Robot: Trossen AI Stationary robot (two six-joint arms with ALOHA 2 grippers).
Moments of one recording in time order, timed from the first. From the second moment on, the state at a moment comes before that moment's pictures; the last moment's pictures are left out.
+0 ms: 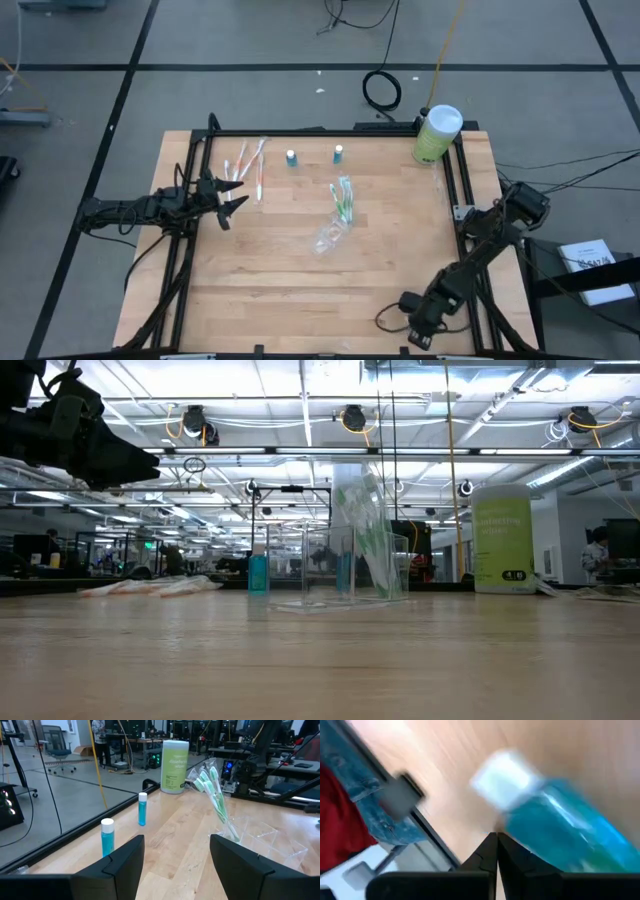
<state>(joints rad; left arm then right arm) -0.02 0.03 0.09 -0.15 -0.41 -0.08 0.86 1.68 0.80 -0.25 -0.27 1.47</state>
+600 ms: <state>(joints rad) -0.02 0.03 0.09 -0.15 -0.41 -0.08 0.77 1.46 0.97 -0.76 0.16 1.15</state>
